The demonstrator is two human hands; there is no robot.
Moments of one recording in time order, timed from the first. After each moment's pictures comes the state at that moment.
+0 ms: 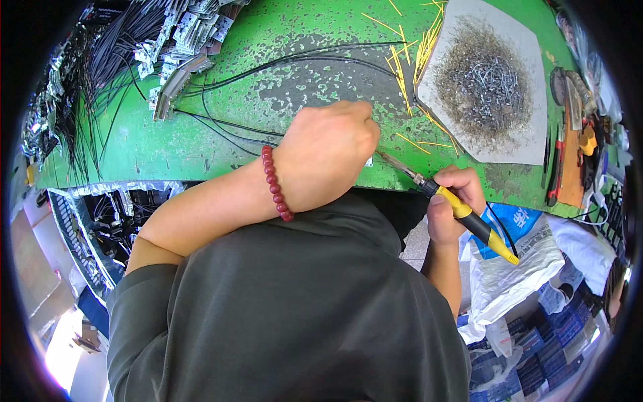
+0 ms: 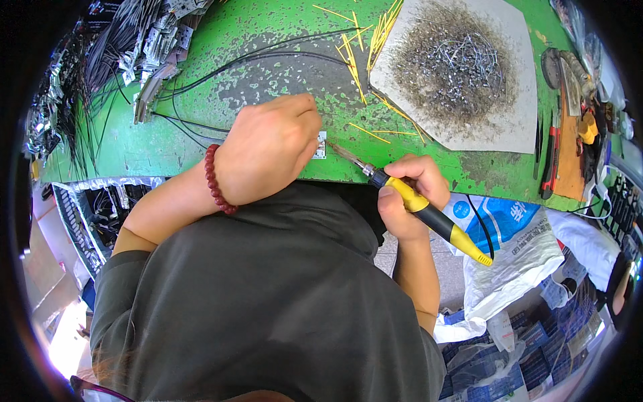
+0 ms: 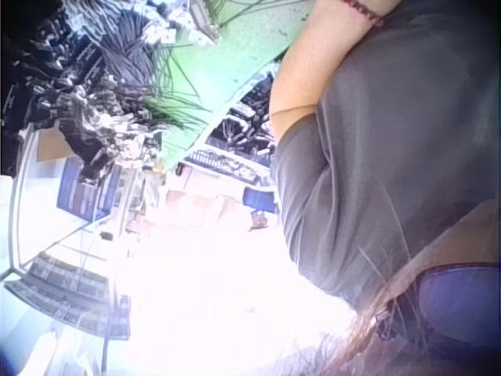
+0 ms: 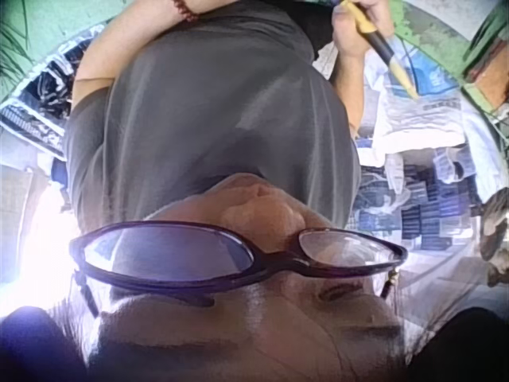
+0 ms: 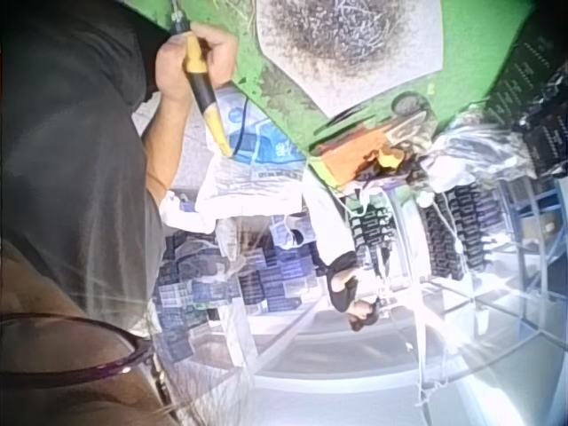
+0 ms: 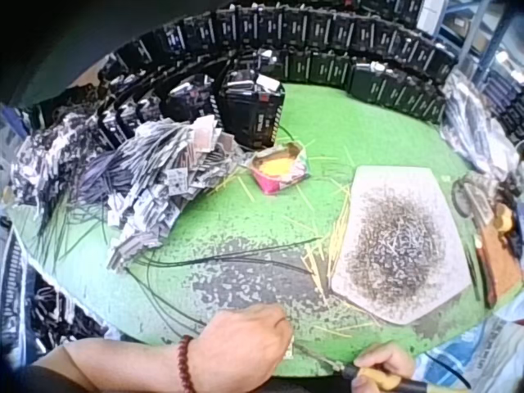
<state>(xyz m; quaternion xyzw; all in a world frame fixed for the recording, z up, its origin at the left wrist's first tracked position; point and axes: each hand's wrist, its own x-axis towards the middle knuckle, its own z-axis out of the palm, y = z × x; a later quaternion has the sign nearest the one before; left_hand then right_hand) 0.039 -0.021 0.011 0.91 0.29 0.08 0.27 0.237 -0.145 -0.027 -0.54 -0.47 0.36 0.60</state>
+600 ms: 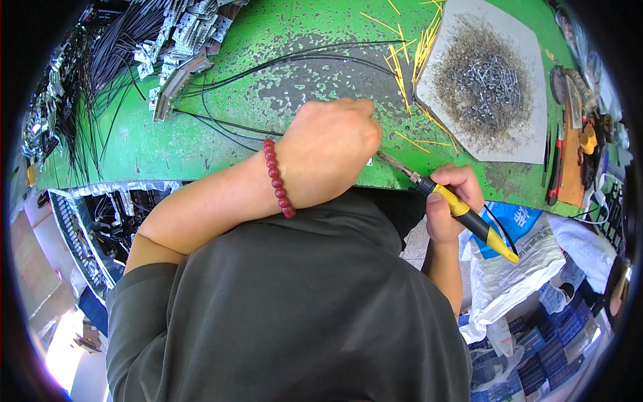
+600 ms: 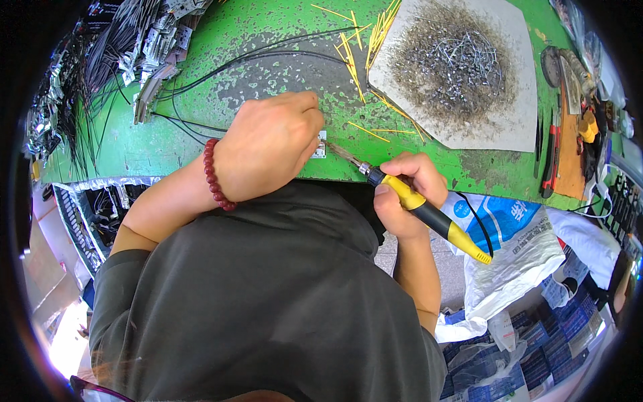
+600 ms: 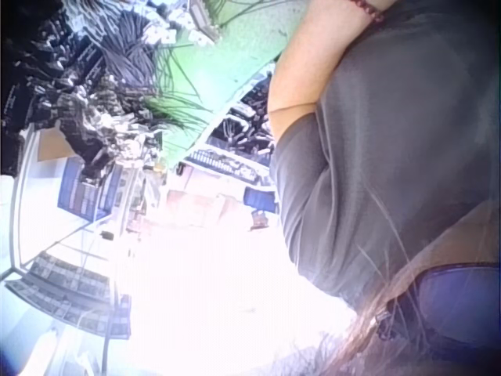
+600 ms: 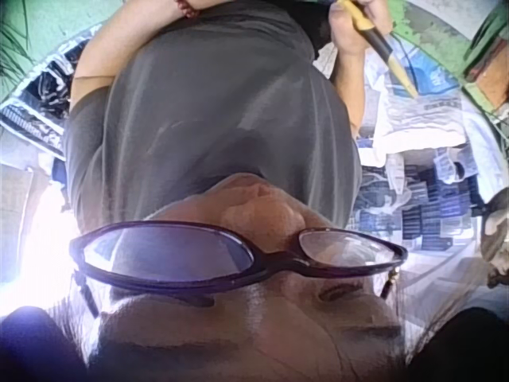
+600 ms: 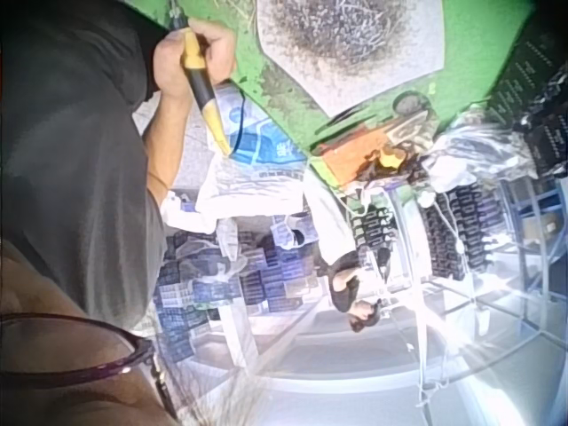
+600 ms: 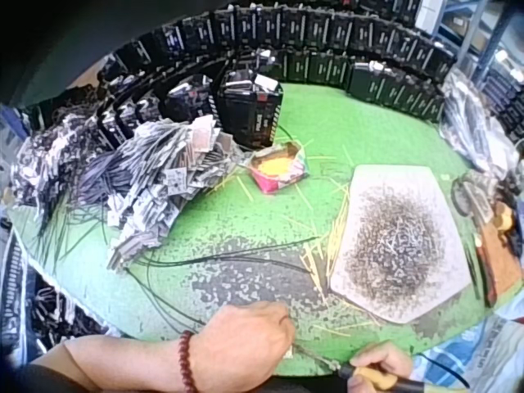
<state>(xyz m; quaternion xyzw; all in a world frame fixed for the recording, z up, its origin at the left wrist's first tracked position) 0.044 -0.016 0.017 0.93 0.28 0.03 0.25 0.238 -0.145 -0.027 -0.55 -0.48 0.37 0.58</state>
